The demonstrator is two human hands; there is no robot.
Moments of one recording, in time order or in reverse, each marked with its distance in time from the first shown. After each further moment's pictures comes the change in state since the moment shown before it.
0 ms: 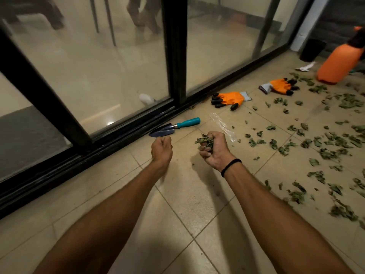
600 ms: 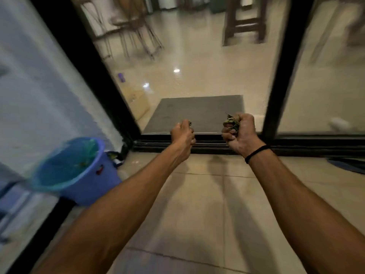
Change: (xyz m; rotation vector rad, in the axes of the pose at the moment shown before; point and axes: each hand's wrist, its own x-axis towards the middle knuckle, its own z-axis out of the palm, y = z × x) left_hand -0.173 0.061 -0.441 -0.512 0.749 0.079; right_hand -0.194 0.206 0.359 -0.220 -0.769 0.276
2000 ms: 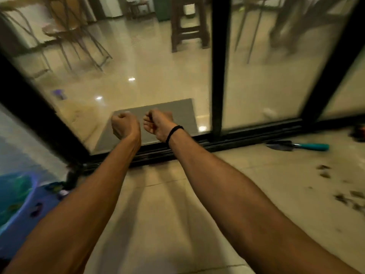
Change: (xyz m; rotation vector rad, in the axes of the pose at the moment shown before) left_hand 0.026 0.045 0.042 0.434 0.459 0.345; right_hand 0.045 0.005 0.072 -0.272 0.095 -0.032
